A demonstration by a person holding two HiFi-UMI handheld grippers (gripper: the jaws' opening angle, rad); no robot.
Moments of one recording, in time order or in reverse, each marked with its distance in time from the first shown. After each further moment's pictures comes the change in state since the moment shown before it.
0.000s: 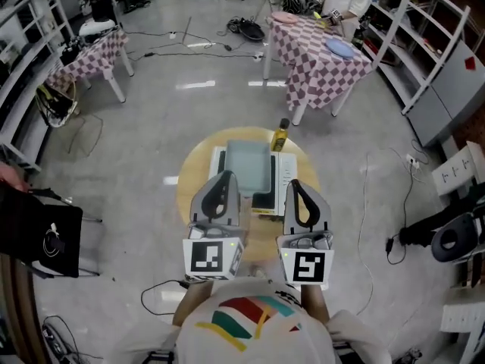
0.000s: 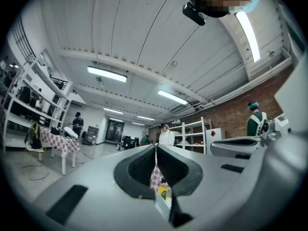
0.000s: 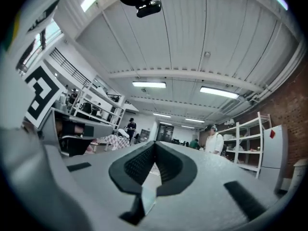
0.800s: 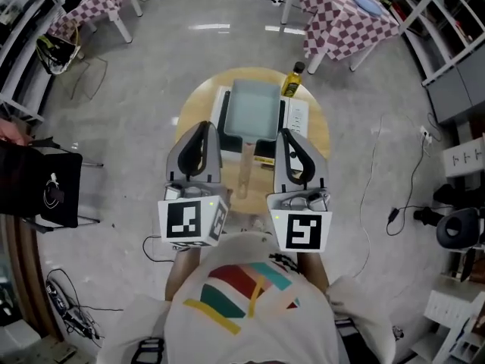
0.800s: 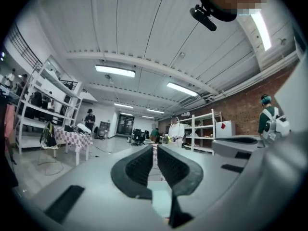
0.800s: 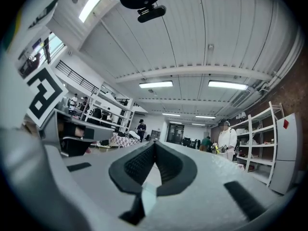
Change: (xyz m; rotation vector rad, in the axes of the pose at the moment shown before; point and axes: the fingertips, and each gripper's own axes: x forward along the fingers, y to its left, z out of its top) left arm -0.016 0.038 -0.015 0.019 0.079 0.118; right arm 0.020 0.035 -0.004 0.049 -0.033 0.133
